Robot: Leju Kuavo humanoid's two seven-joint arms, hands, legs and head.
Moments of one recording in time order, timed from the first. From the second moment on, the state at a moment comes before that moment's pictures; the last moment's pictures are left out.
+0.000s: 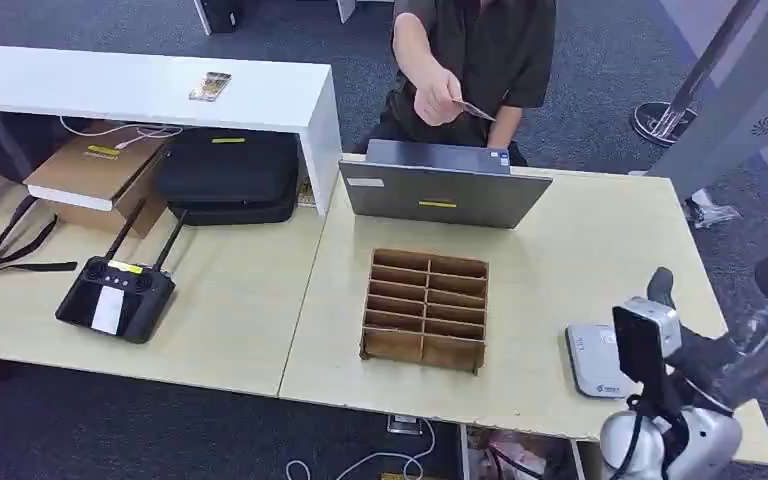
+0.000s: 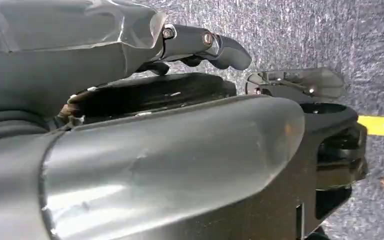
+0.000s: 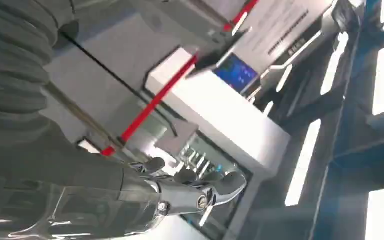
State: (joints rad) left arm -0.10 -0.29 1.08 -0.20 -1.10 0.06 -0.08; right arm -0.19 0.24 -0.09 -1.73 1.14 -0.59 -0.21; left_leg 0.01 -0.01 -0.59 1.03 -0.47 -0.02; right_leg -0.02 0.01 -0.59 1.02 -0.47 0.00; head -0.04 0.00
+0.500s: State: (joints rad) left arm -0.12 -0.29 1.02 -0.20 -1.12 0.05 -0.03; right arm -0.80 0.16 0.16 -1.01 1.23 -0.24 0.00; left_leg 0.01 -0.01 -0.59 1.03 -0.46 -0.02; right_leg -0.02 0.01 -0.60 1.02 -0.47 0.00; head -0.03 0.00
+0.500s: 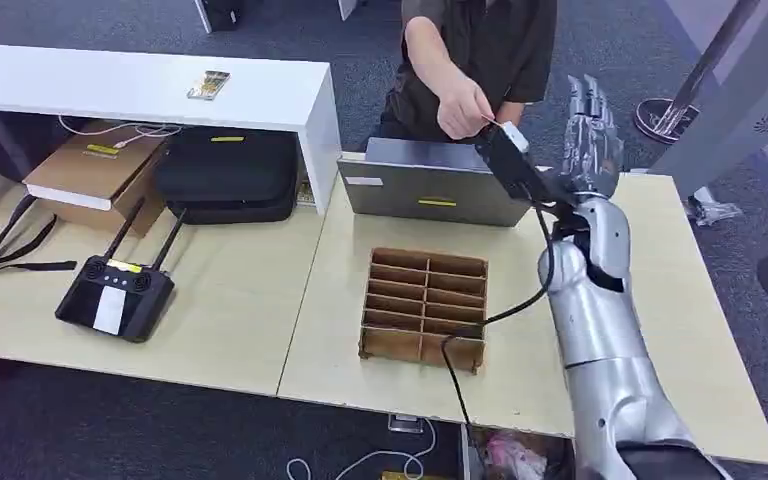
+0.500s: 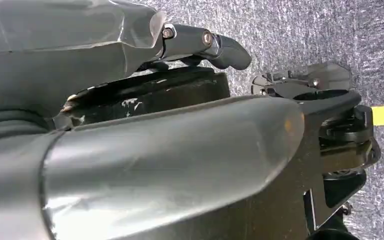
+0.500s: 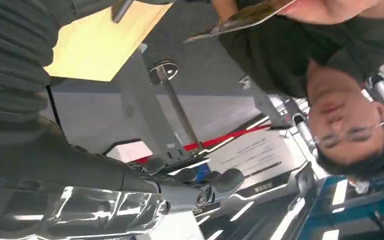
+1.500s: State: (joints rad) left arm -0.12 -0.29 0.99 -0.20 -1.11 0.05 -0.03; right arm -0.88 0.15 0.23 -0.84 1.19 -0.32 -0.04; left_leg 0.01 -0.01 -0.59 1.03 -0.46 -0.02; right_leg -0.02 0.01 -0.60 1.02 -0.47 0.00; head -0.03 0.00
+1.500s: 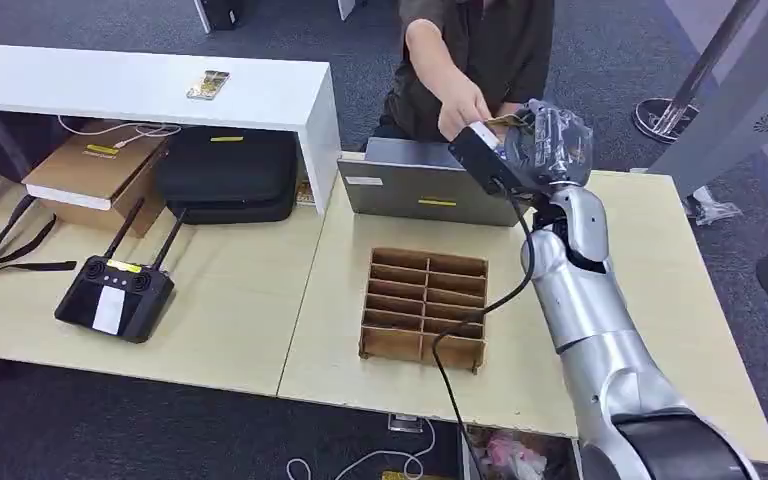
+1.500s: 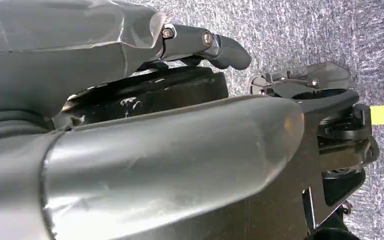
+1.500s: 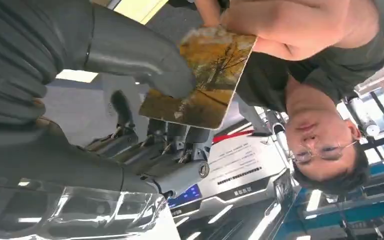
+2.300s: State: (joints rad) left arm -0.12 -0.28 0.98 -0.20 -1.08 0.03 0.00; right arm -0.83 0.14 0.04 -0.89 0.43 -0.01 -0.11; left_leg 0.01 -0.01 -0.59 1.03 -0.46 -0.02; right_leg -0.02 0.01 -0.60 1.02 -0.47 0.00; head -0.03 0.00
